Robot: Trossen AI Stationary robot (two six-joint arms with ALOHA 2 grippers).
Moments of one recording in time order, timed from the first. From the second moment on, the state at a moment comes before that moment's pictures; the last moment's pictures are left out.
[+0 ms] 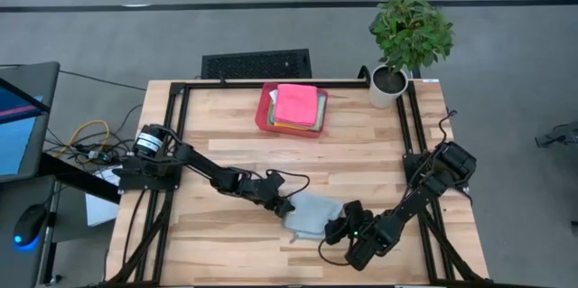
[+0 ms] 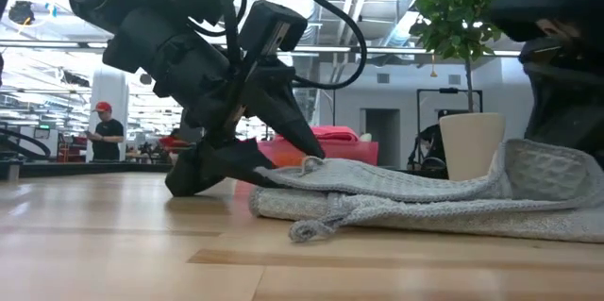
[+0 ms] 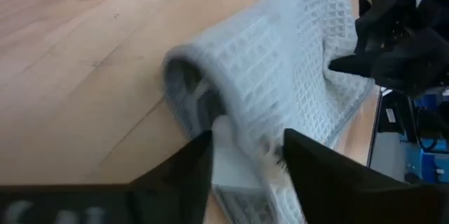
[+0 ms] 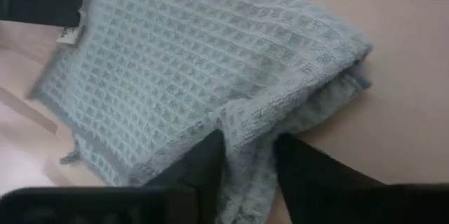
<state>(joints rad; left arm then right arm) -0.25 1.93 0.82 0.45 -0.05 -1.19 0.79 1.92 1.01 -0.46 0.63 2.01</state>
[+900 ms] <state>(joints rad) -0.04 1.67 0.85 0.25 -0.06 -0.92 0.50 1.65 1.01 -0.58 0.70 1.26</state>
